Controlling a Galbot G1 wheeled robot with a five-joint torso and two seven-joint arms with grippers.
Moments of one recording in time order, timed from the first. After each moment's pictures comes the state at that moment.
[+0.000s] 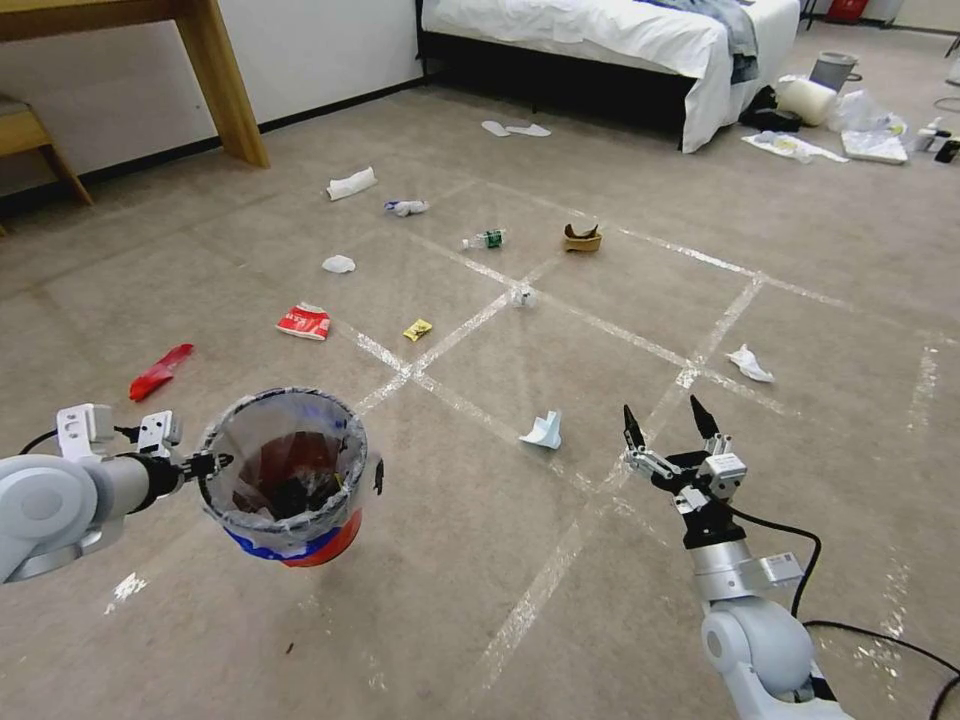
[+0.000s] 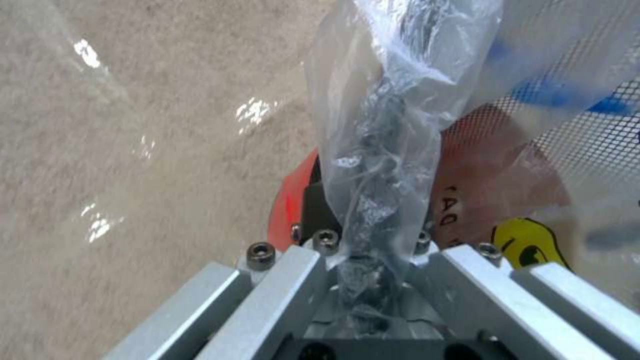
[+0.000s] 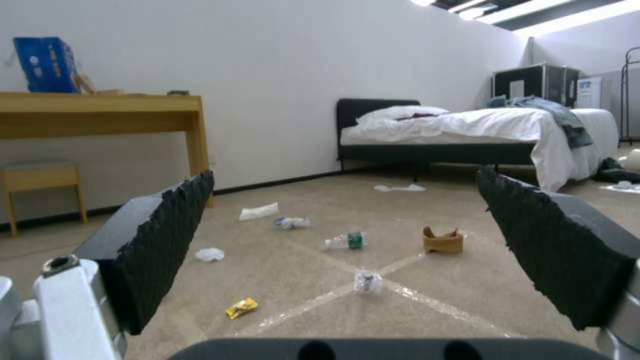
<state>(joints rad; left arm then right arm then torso) 1.30 -0.53 -0.67 -1.95 -1.60 0.74 -0.51 -1.40 1.29 0.54 1.87 0.38 0.40 -0.17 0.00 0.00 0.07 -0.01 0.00</state>
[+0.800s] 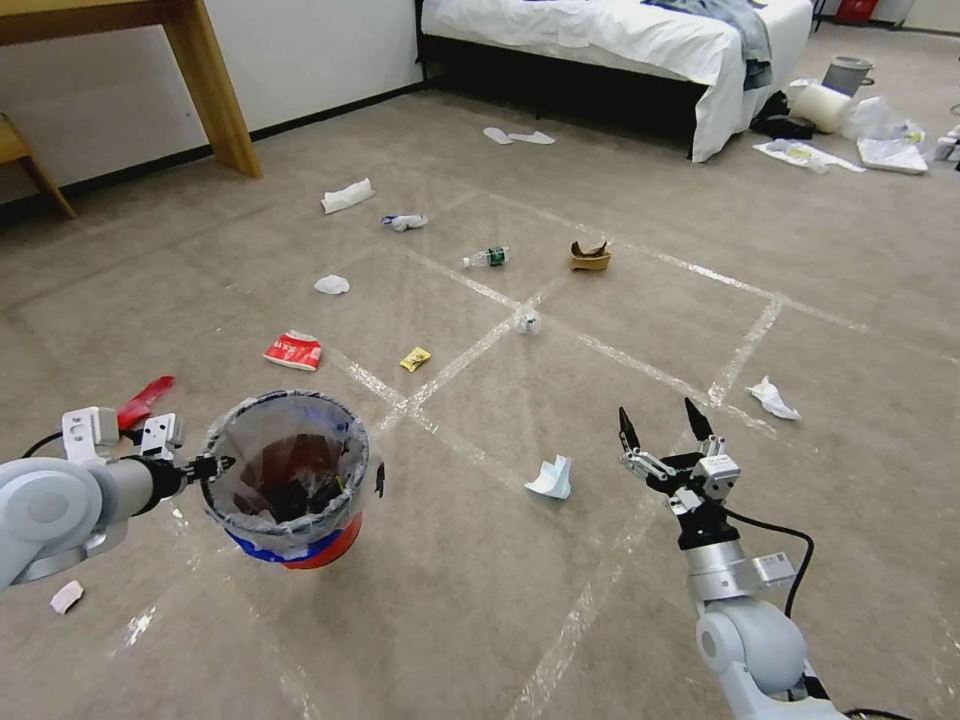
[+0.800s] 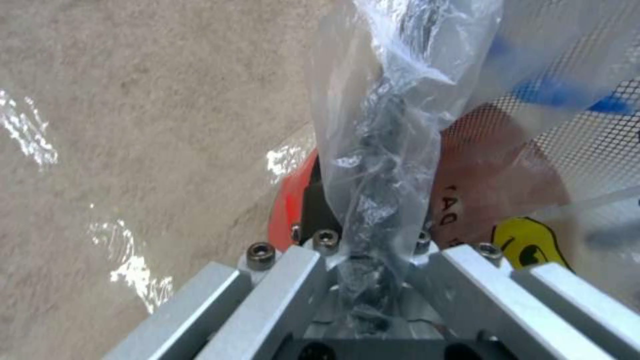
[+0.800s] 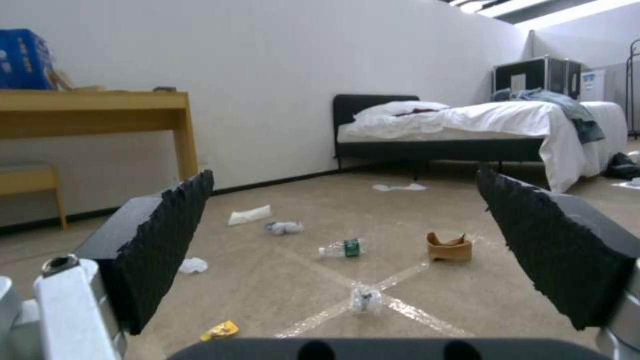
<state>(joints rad) 1.29 -0.52 -0.66 -1.95 -1.59 0.73 -0.51 -1.40 1.29 0.53 1.86 0.38 0.40 -0.17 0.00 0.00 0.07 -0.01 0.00</state>
